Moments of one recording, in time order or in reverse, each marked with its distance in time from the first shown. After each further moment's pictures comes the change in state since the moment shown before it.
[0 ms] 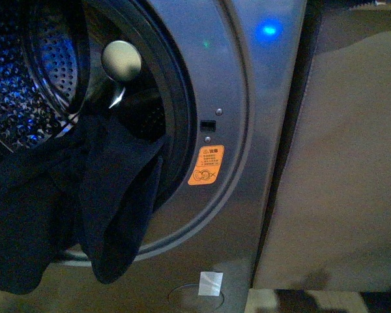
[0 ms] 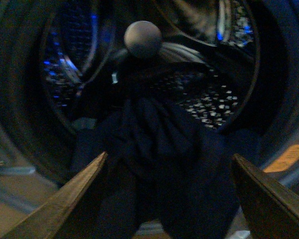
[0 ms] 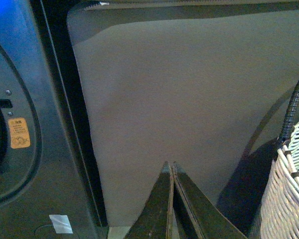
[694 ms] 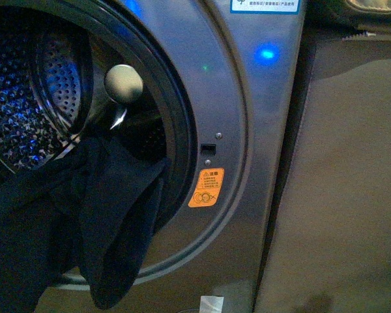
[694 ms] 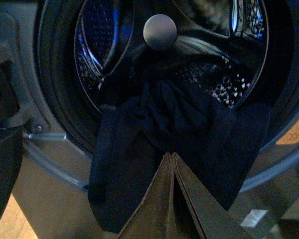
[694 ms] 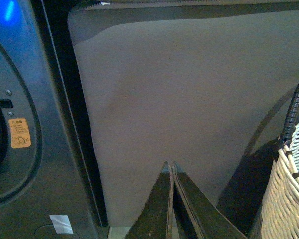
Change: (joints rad) left arm -0.003 -0.352 -0.189 -0.150 -0.019 0.034; right arm 0.000 0.000 0.000 0.000 -0.001 0.000
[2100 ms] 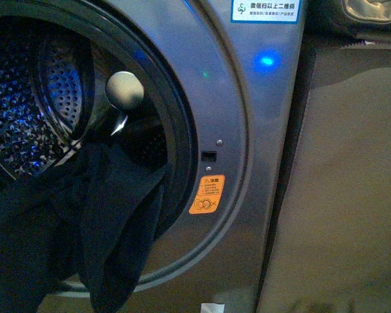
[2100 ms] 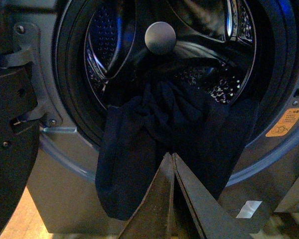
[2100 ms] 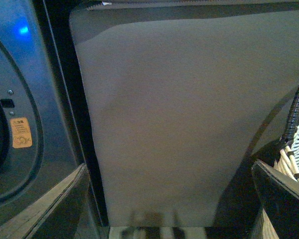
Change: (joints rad) left arm 0.000 -0.627 0.000 -0.613 -0.001 0.001; right arm 0.000 0.000 0.000 0.000 0.000 -0.001
